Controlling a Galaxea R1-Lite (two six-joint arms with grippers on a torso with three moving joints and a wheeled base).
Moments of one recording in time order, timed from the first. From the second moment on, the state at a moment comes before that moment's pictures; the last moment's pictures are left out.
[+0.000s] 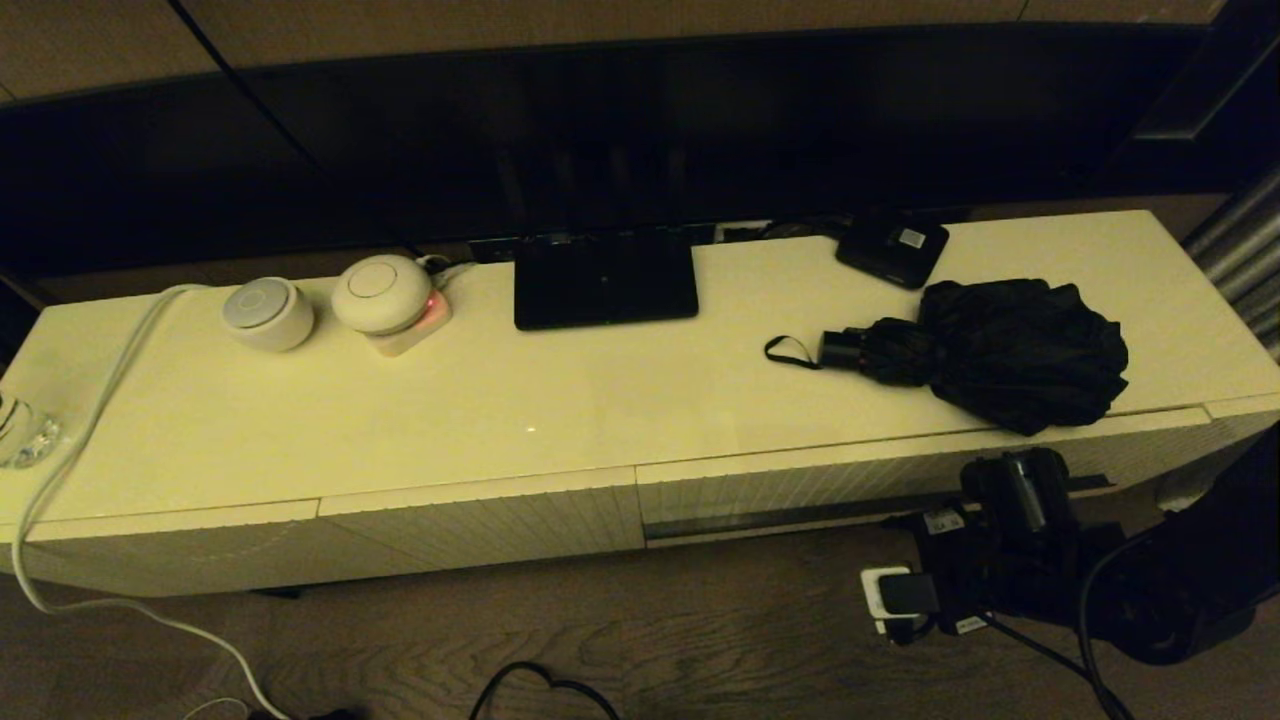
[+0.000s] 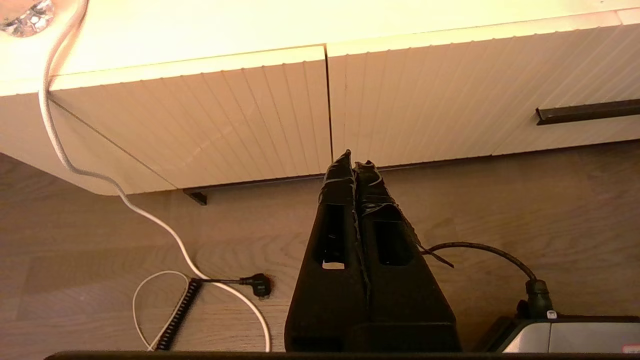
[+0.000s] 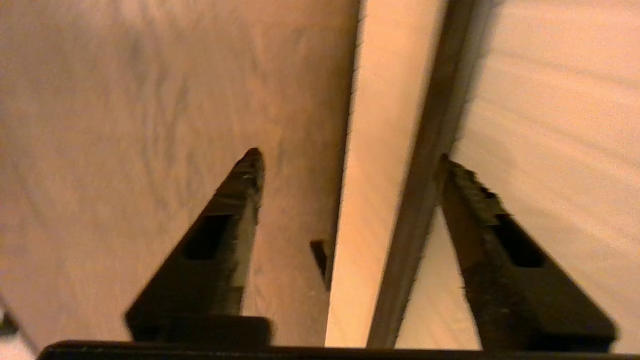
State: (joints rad) left arm 0.00 0.00 0.00 0.00 0.00 0.02; right arm 0.24 2.01 -0.64 -0.62 0.02 -1.53
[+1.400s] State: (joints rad) left arm 0.00 0.00 0.00 0.00 0.00 0.02; right arm 0.18 2.15 -0.88 -0.49 0.02 -1.52
